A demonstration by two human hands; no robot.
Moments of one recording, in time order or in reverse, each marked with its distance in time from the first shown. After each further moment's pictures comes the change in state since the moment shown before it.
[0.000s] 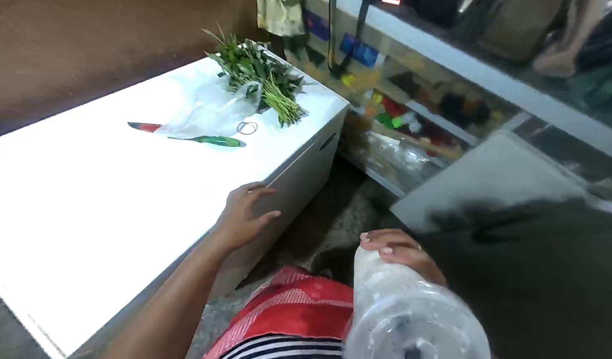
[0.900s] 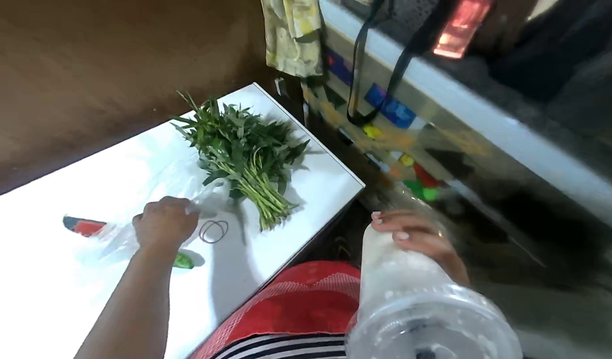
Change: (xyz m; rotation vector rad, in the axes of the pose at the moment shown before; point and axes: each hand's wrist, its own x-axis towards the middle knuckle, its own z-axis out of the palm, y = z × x) left_hand 0.311 -0.117 -0.076 0.525 0.109 -0.741; right_hand 0.263 0.288 -0.200 0.011 -0.148 -0.079
